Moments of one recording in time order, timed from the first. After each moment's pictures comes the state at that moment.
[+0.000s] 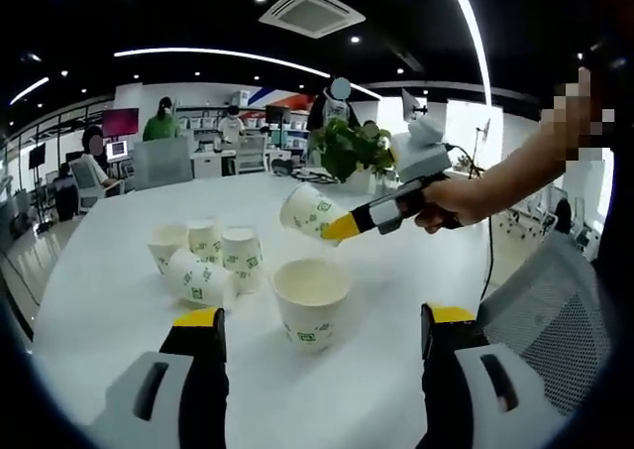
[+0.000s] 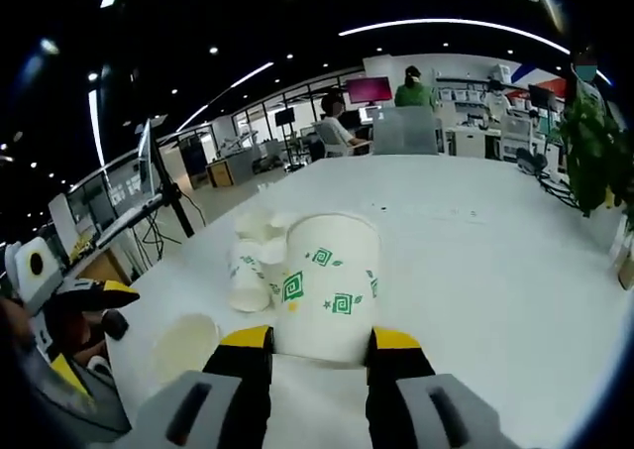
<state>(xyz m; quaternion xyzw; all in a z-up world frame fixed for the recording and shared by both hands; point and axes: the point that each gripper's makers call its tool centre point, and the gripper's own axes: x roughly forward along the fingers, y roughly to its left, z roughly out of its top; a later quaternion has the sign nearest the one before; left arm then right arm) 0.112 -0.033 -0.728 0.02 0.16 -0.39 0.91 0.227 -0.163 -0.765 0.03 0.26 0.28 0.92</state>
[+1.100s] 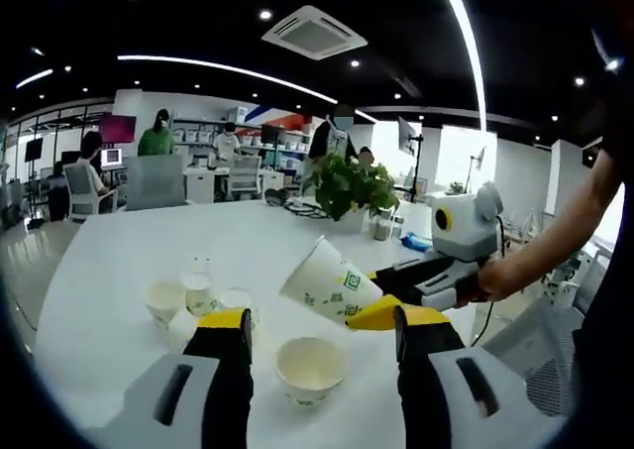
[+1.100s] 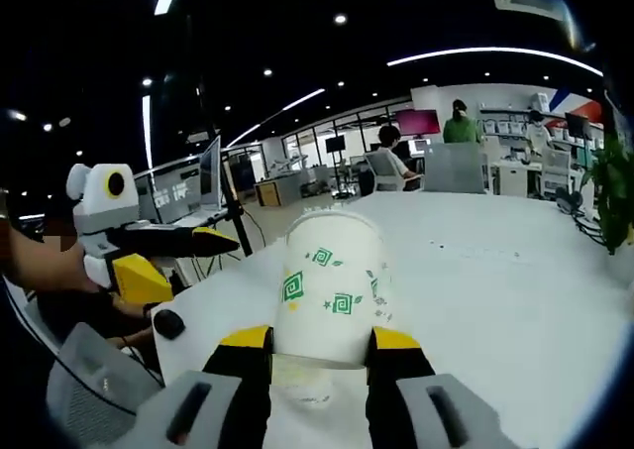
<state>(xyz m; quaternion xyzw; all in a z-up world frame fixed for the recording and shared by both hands) 0.143 -0.047 -0.658 -0.03 0.13 -0.41 0.90 0.161 -0.108 -0.718 0.02 0.19 0.38 0.90</state>
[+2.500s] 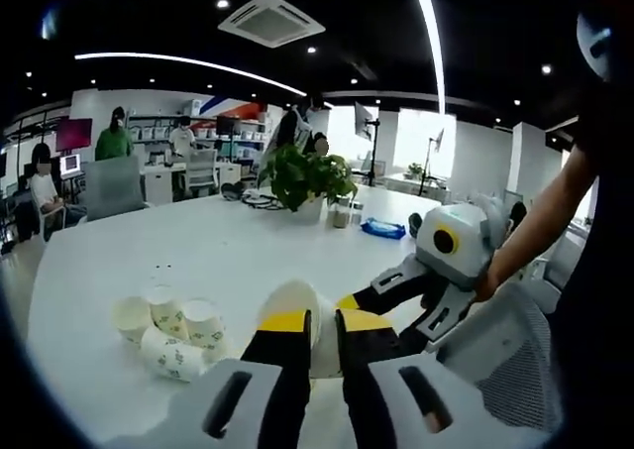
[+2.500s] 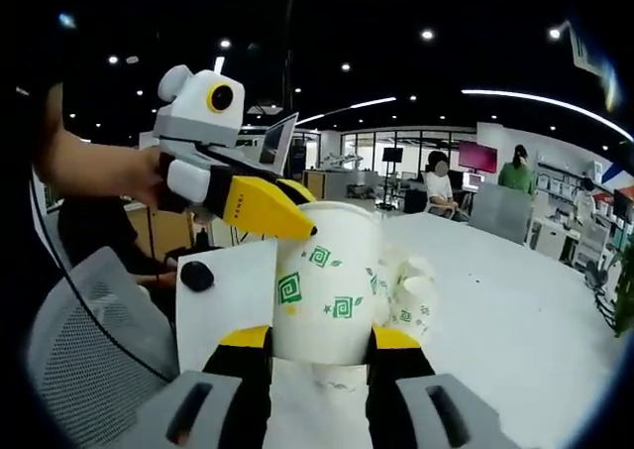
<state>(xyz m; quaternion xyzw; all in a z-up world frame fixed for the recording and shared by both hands) 0.126 -0.077 -0.650 0.01 0.14 -0.50 0.86 0.117 -0.083 -0.724 -0.10 0.14 0.46 0.87</state>
